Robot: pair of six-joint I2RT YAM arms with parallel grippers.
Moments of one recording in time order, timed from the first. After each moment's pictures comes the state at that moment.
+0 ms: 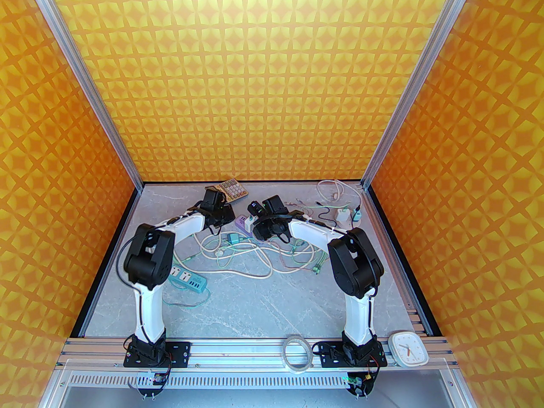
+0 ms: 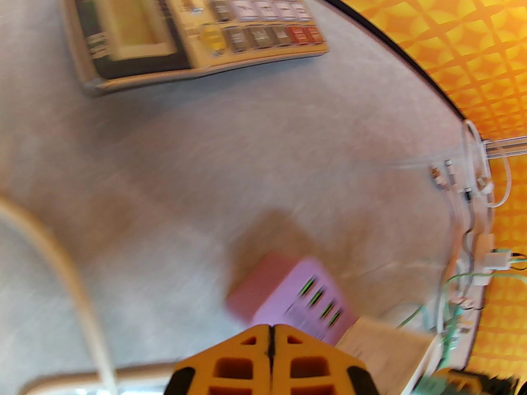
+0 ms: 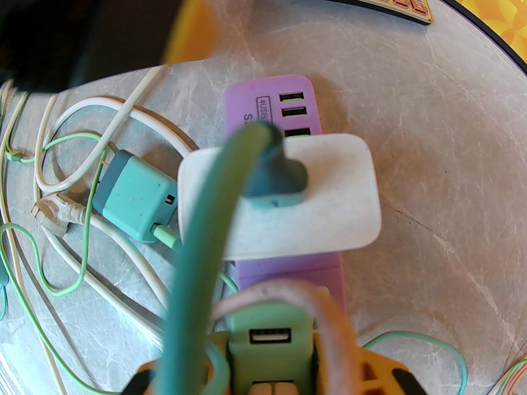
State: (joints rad) left arm -0.34 2.12 1.53 -0.19 0.26 -0.70; right arm 0.52 2.00 1.43 -0.39 -0.18 -0.14
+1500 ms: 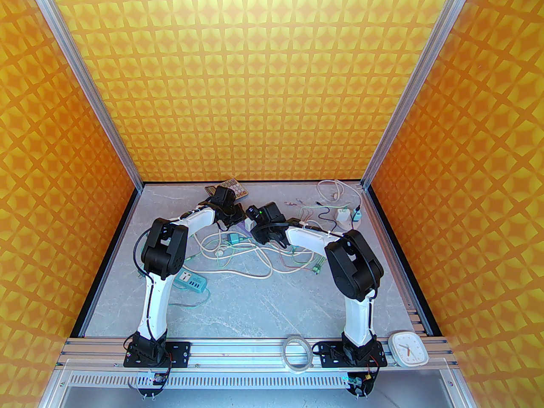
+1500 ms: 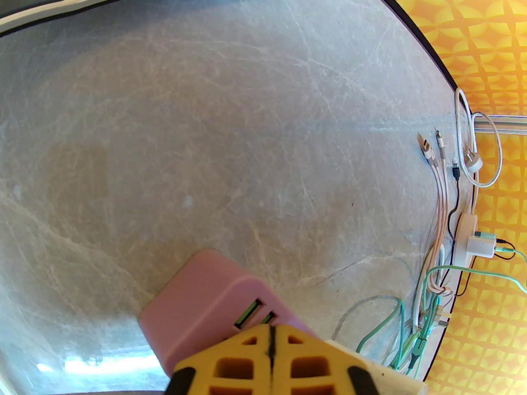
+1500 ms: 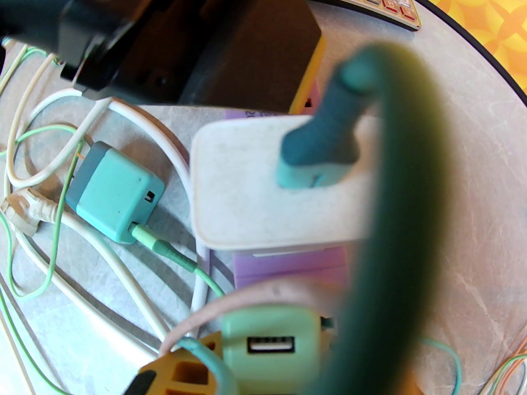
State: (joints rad) left arm -0.38 2.26 1.69 -0.33 0.35 -0.75; right arm 0.54 1.98 1.34 -0.26 -0.07 -0.14
